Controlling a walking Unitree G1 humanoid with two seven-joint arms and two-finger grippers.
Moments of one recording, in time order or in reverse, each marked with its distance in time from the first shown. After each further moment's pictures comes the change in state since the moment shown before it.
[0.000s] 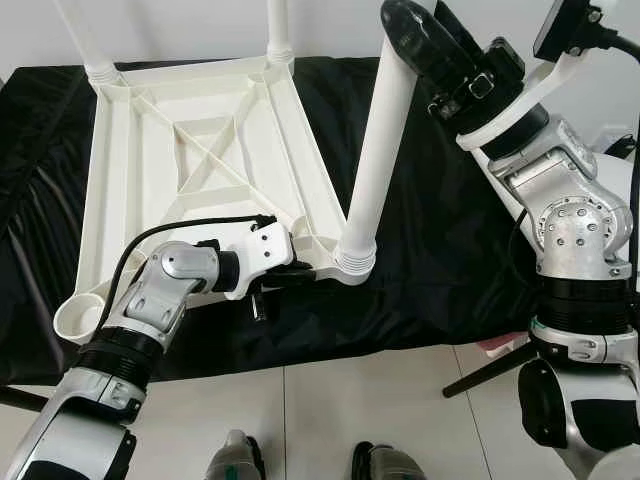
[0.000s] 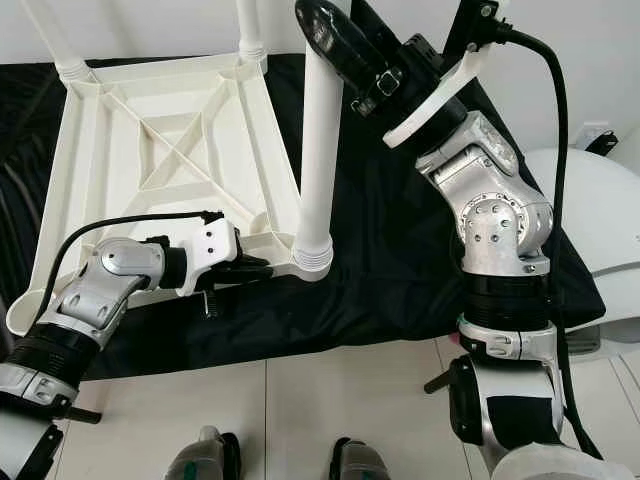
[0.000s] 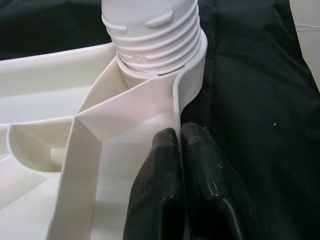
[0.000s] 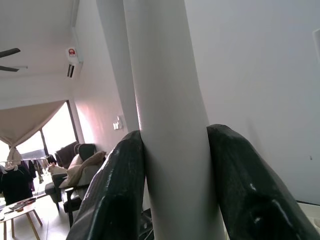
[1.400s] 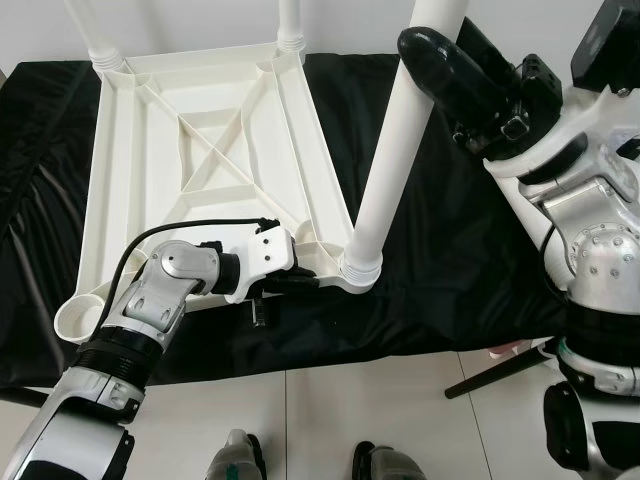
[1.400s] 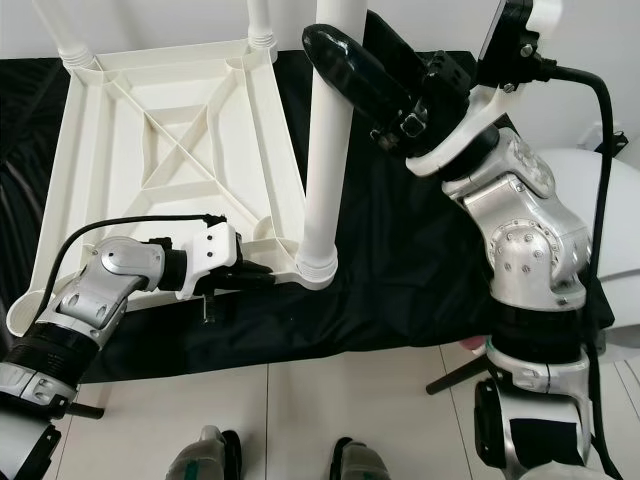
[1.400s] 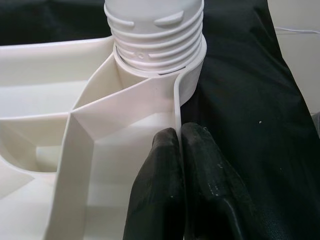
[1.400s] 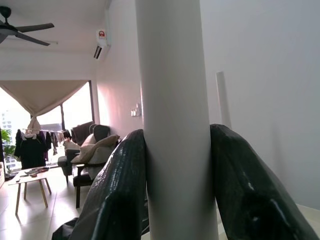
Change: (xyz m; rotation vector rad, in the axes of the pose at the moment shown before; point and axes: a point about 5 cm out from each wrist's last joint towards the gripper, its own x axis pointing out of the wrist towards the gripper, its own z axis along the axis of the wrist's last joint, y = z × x) left arm -0.002 -0.002 0.002 0.001 -0.017 -0.065; right arm -0.021 0.033 0.006 -0.084 0.069 0.175
